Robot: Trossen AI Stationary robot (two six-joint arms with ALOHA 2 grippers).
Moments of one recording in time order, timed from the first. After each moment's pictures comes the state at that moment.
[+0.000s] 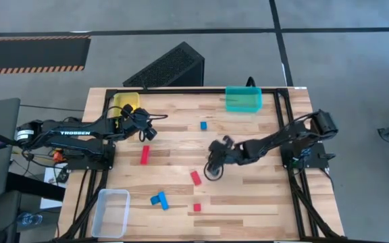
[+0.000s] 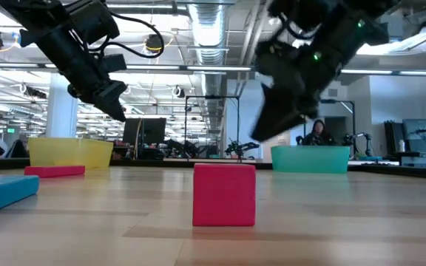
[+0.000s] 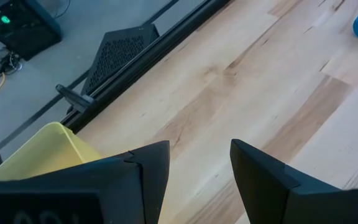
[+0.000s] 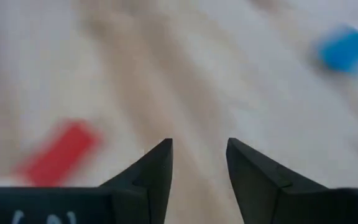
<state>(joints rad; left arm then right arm) 0.25 1.01 0.50 -0.31 -0.61 -0.24 0.21 1.69 0.89 -0.04 0.37 0.56</state>
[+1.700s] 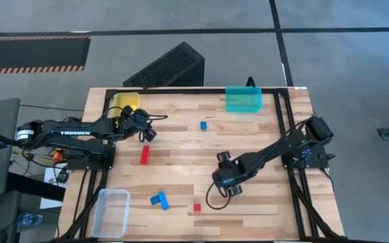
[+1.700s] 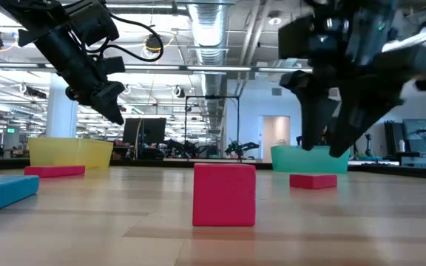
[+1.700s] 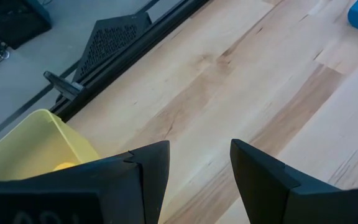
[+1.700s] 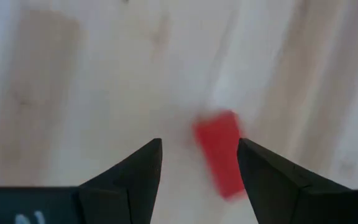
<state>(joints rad) 0.25 1.01 0.50 -0.35 -0.57 -0.28 0.36 1.76 1.13 -0.68 0.21 -0.01</state>
